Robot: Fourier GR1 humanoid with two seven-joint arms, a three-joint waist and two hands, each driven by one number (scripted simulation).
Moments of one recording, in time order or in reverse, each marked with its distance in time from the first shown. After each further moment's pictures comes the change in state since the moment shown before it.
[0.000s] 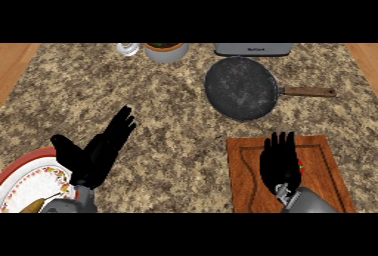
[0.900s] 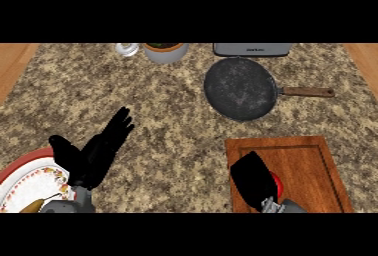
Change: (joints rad) left arm 0.010 -0.015 0.033 0.000 -0.018 -0.037 0.010; right arm 0.028 0.059 0.089 -0.004 0.067 -0.332 -0.357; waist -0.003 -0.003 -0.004
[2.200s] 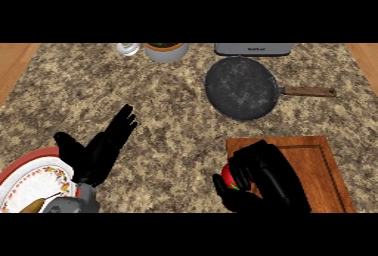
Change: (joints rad) left arm -0.021 -0.029 0.006 0.011 -0.023 0.002 0.006; right arm 0.209 0.204 -0.355 -0.350 -0.554 -0.513 -0.279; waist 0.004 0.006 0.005
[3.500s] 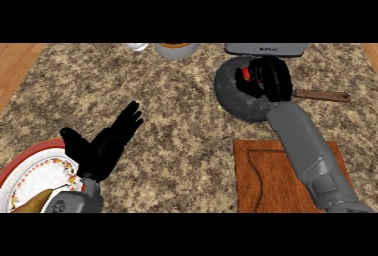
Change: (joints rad) left arm -0.037 -0.017 0.002 0.015 -0.012 -0.048 0.006; right arm -0.800 0.044 -0.603 1.339 -0.066 -0.548 -0.563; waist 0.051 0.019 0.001
